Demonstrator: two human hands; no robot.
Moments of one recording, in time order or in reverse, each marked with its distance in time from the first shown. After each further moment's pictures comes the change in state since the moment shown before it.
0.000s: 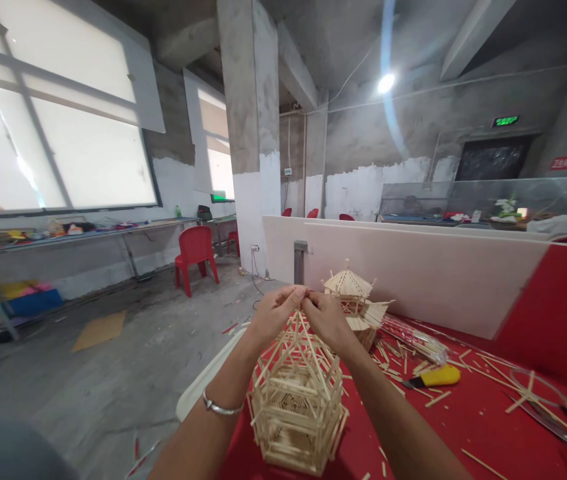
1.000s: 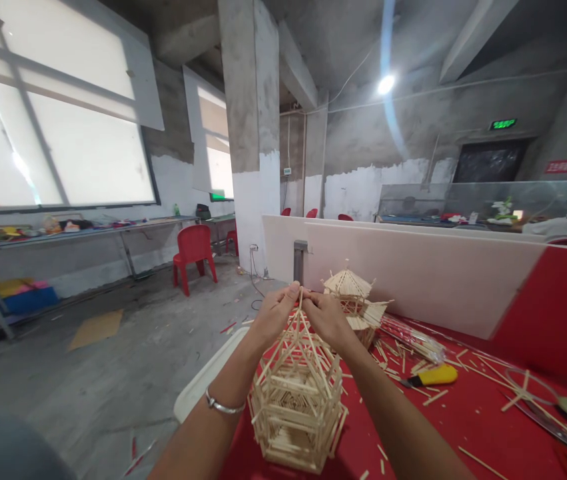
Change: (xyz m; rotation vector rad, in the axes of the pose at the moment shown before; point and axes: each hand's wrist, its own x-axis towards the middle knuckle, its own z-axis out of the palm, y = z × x) left_hand 0.001 -0.010 0.001 -0.019 0.040 -0.012; right_hand -0.002 -0.004 -0.002 -0.059 -0.034 0.006
